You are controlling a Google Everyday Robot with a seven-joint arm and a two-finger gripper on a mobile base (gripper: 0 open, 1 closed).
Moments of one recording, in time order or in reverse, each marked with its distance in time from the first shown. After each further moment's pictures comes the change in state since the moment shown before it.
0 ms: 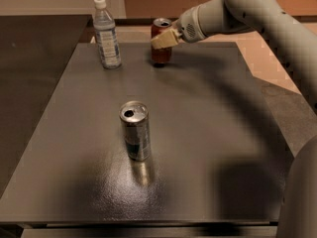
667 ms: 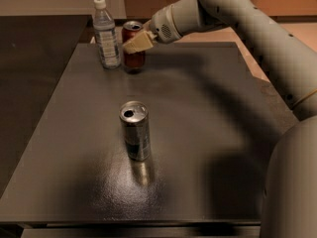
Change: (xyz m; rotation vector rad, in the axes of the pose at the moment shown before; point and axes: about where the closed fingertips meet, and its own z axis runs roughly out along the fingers) arm -0.033 0.069 0.040 -0.202 -0.015 -0.081
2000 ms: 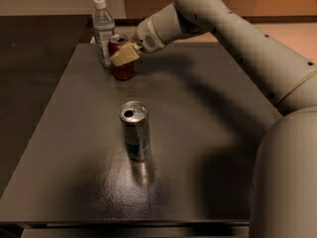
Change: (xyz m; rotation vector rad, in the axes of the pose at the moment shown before) arm 0.013 0.028 0.050 -0.069 0.086 -0.026
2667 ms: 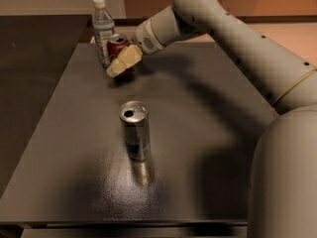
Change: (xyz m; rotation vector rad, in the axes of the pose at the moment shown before) arm 0.000 0.002 0.006 -0.010 0.002 0.000
